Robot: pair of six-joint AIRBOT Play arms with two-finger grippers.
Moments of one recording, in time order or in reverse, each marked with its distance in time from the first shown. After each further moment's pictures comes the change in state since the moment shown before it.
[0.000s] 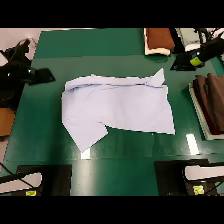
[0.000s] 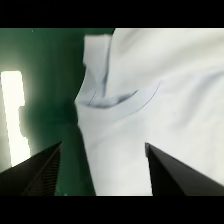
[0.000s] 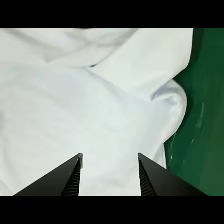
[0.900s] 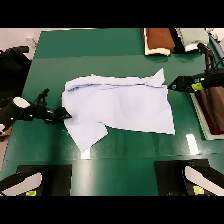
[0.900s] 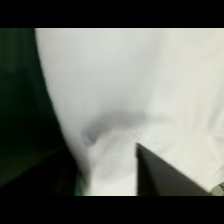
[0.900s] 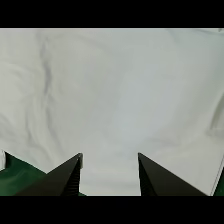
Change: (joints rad) left arm -0.036 0.122 -0.633 -0.301 0.167 0.081; right arm -0.021 0.401 -0.526 0.162 -0.156 -0.069
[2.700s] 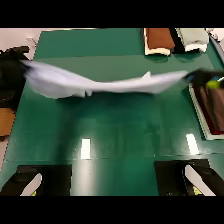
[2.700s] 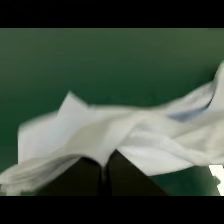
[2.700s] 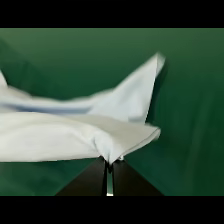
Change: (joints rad) left arm -0.058 0.479 0.664 0.235 -0.080 -0.090; right arm -0.101 0.273 0.048 0.112 -0.147 -0.090
